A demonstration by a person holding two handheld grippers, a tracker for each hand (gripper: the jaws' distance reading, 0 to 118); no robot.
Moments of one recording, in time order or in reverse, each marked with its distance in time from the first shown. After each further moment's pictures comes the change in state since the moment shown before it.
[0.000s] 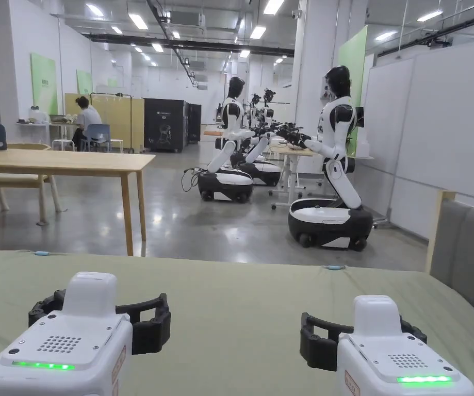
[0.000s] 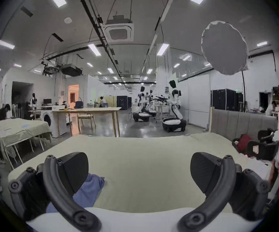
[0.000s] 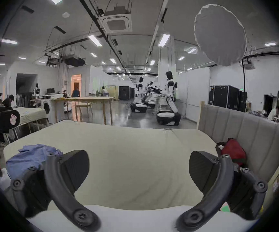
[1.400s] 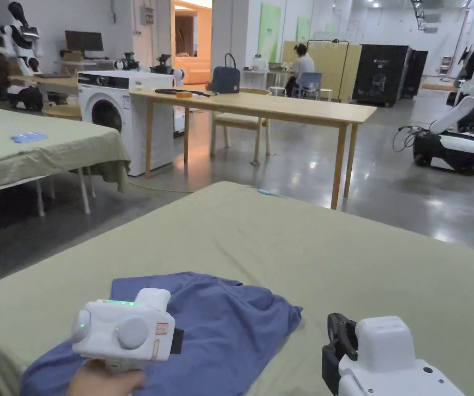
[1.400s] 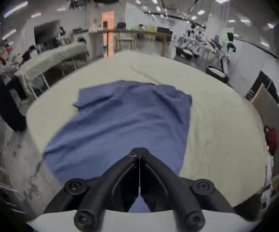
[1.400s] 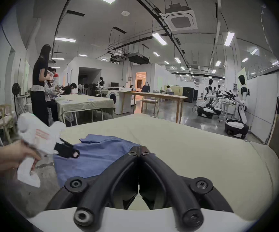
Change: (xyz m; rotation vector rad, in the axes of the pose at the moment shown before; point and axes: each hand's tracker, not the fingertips) left arm -0.319 -0.162 -0.062 -0.740 0.203 0.338; right arm -0.295 -0.045 -0.030 -0.004 0.622 0.142
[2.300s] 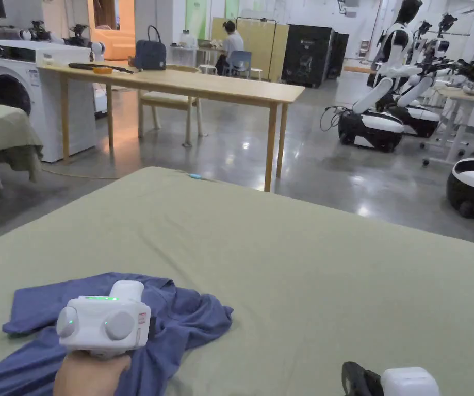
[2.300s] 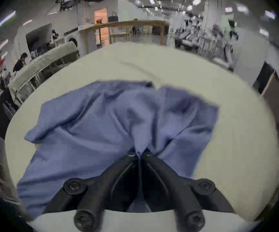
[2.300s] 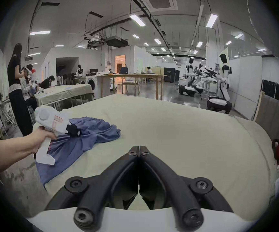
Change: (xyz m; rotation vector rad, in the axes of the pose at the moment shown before) left arm 0.045 0.055 -0.115 0.032 0.002 -0.024; right arm 0.073 -0.047 0.006 -0.161 -0.166 -0.109
